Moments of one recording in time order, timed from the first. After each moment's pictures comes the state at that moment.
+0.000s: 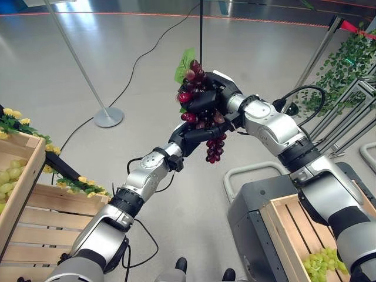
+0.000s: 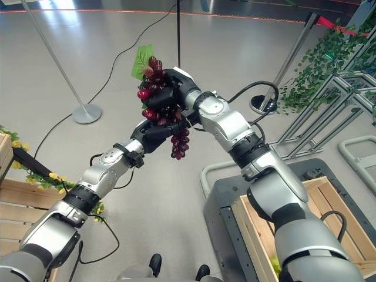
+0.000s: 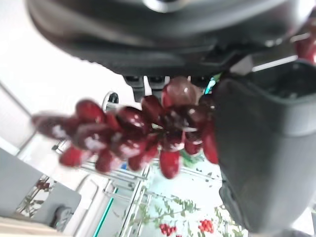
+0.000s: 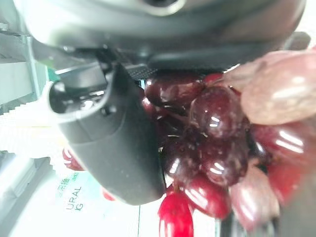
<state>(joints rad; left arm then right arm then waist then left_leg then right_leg) -0.69 0.40 -0.46 0.49 -0.80 0.02 -0.17 -1.17 -0.41 0.61 0.54 0.68 0.32 0.08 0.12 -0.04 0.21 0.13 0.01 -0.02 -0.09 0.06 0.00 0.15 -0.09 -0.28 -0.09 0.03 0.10</state>
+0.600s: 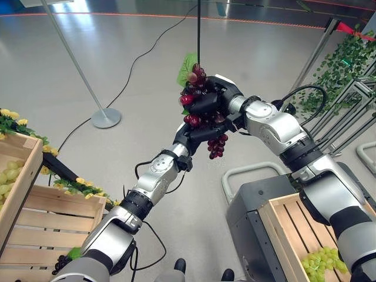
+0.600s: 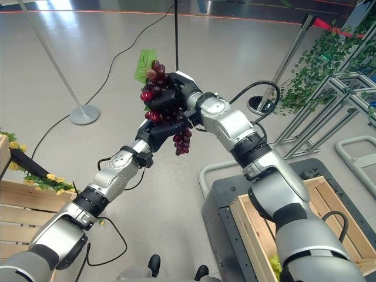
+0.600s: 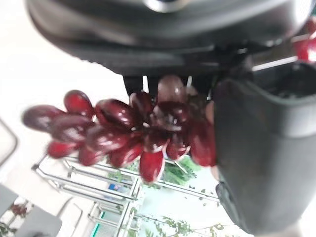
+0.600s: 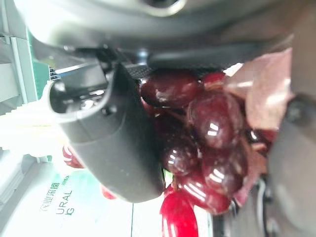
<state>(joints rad) -0.68 0.35 -0.50 0.49 -0.75 -0.07 -0.03 -1.17 -0.42 0.60 0.53 0.67 0.36 0.10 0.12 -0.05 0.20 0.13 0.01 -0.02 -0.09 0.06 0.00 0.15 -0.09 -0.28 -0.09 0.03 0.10</state>
